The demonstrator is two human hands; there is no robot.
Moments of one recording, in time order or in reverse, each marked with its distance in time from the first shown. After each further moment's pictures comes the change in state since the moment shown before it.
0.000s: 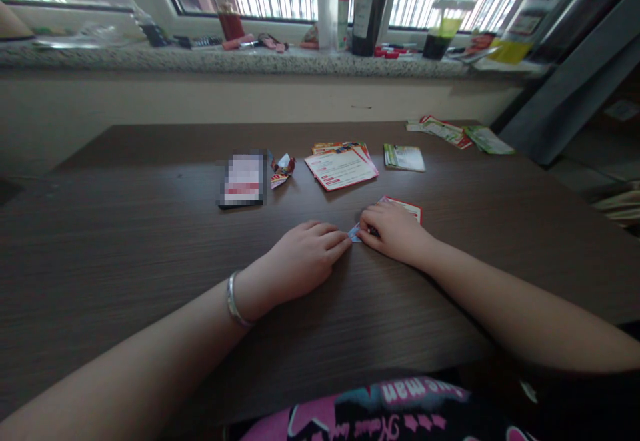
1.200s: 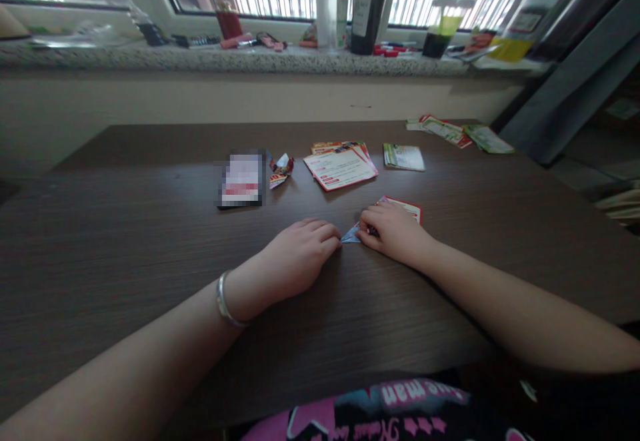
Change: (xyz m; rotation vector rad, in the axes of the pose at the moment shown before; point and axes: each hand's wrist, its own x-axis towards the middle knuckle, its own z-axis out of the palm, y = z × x) left_hand -0.001 -0.005 0.001 -0.065 -0.017 -0.067; right_hand 0.000 0.002 0.003 -0.005 0.029 0.010
